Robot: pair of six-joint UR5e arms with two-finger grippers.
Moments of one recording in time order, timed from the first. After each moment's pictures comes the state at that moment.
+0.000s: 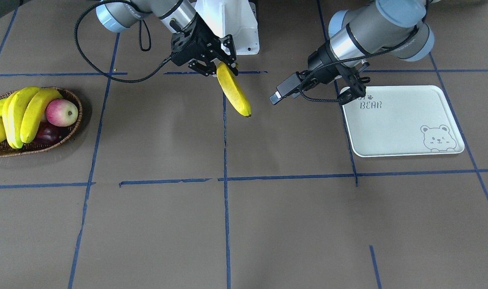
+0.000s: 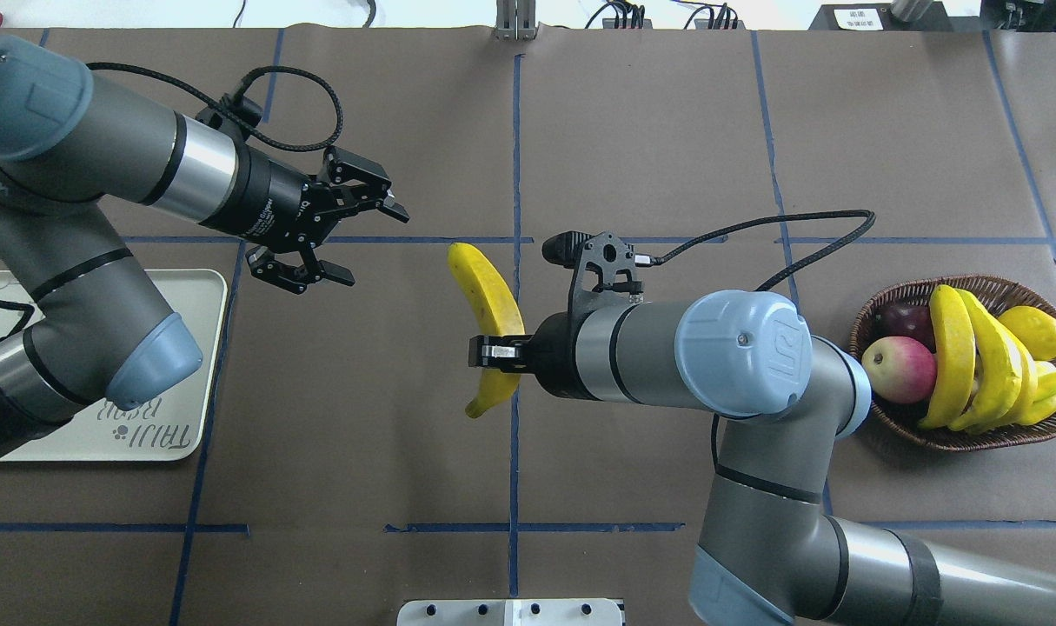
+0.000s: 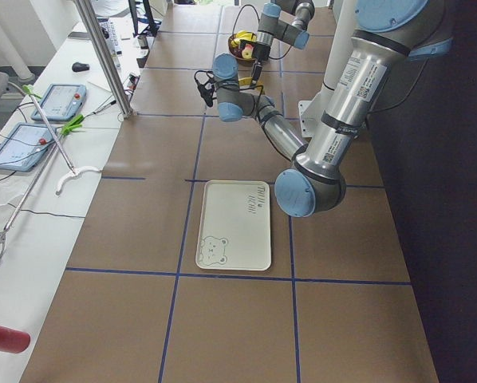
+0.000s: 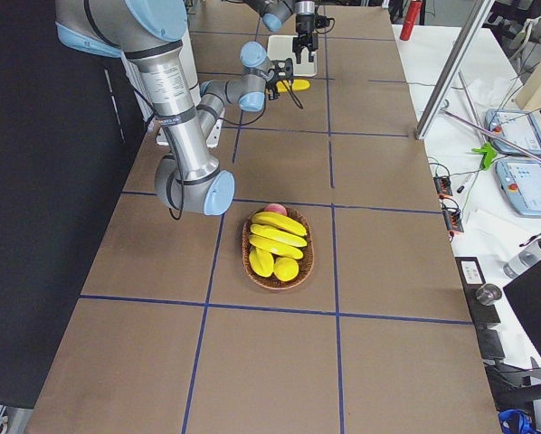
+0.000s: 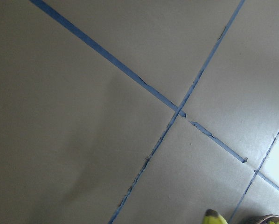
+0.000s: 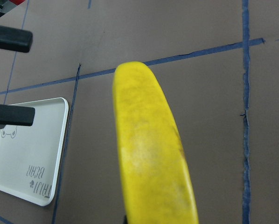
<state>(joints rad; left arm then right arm) -0.79 -2.03 -1.79 -2.26 -2.26 -1.99 0.39 -1.04 1.89 -1.03 1.71 1.40</state>
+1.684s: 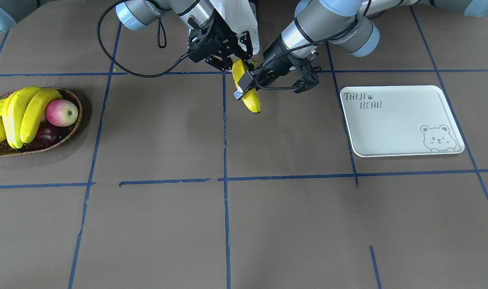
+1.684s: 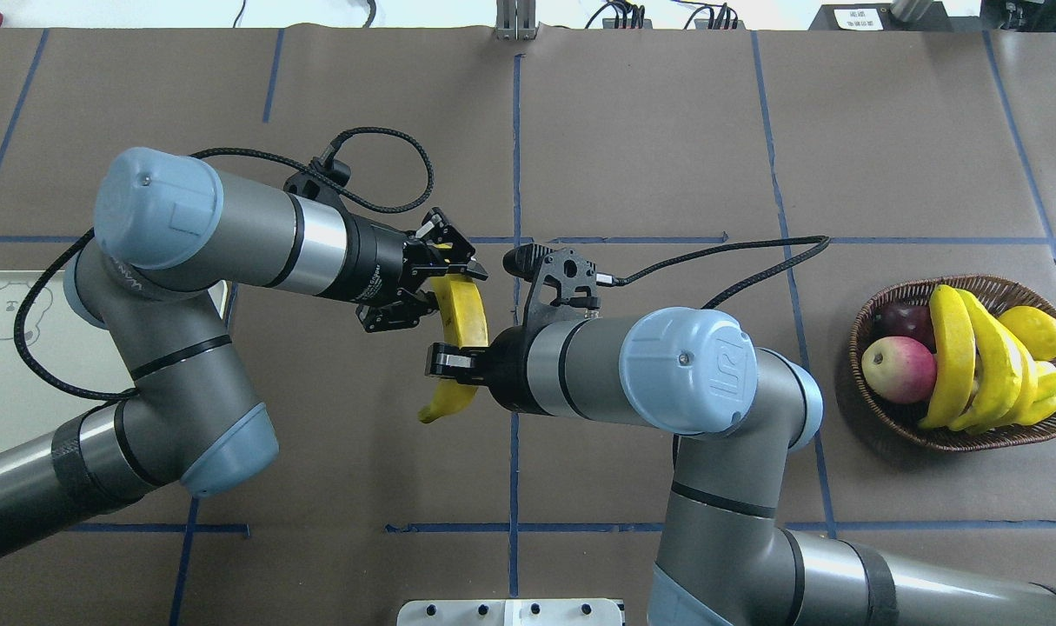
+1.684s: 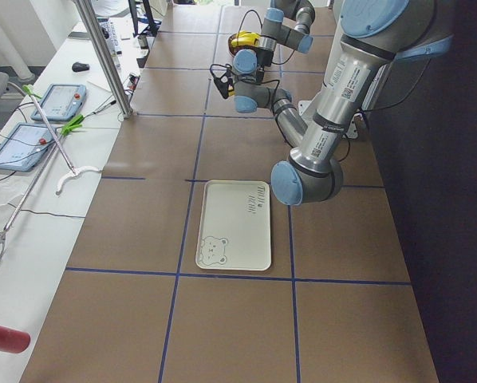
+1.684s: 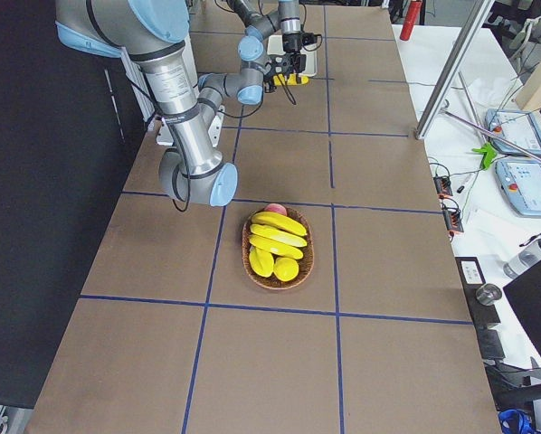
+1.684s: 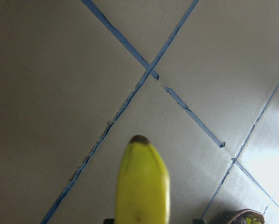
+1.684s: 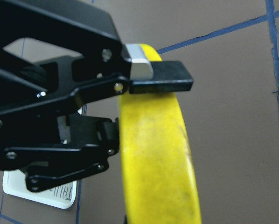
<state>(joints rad) -0.61 -2.09 -1.79 -2.26 -2.00 -2.06 0.35 -0.97 1.85 -1.03 1.69 1.49</state>
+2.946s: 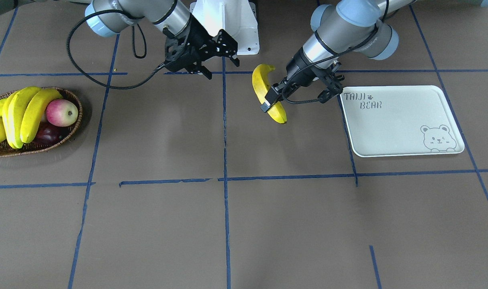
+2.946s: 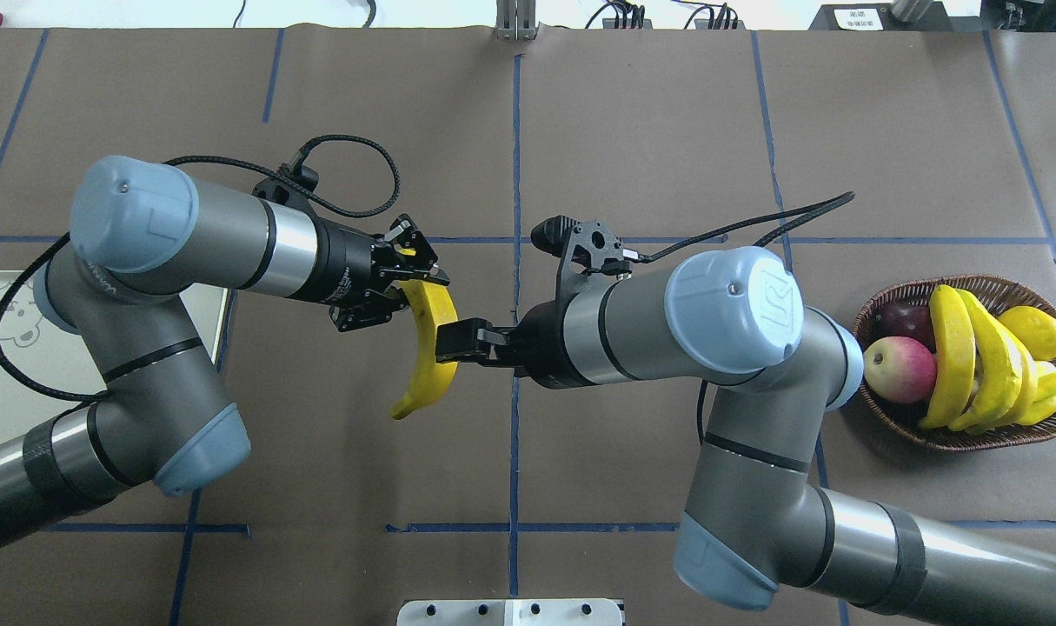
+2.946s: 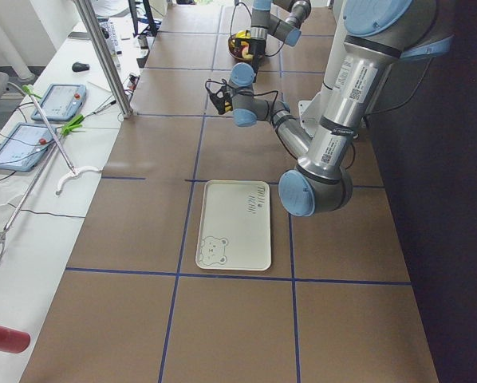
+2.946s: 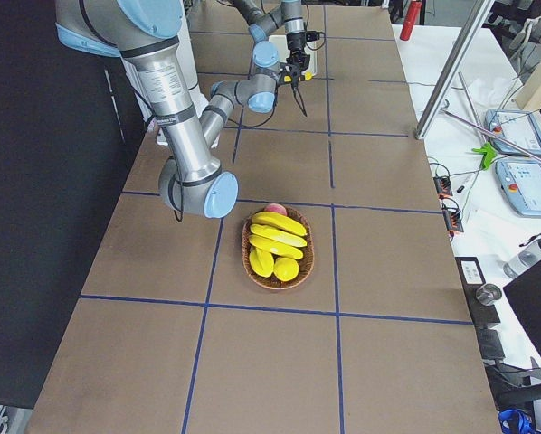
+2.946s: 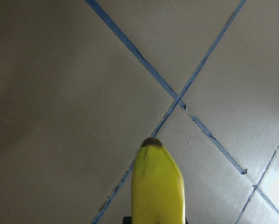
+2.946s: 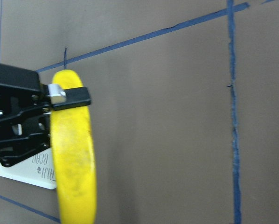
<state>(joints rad) -0.67 -1.96 -1.80 -2.25 -2.00 -2.05 0.51 -1.09 1.90 -1.04 2.00 1.50</state>
